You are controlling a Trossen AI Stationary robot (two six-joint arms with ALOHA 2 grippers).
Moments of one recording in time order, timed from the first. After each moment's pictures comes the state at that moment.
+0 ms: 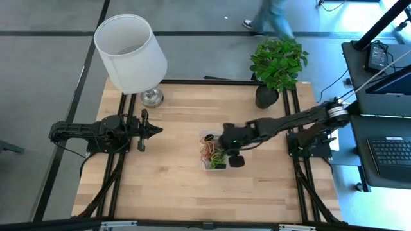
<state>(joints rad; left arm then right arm) 0.01 0.01 0.01 0.02 -0.06 -0.04 0.16 1.62 1.18 -0.55 0.00 -0.01</state>
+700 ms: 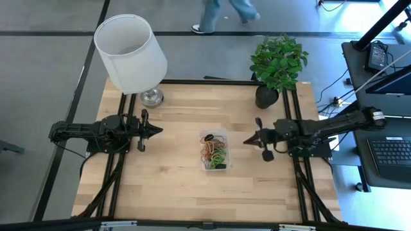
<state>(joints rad) 0.01 0.01 0.01 0.02 -0.06 -0.04 0.10 0.81 0.33 0.09 -0.05 -0.10</state>
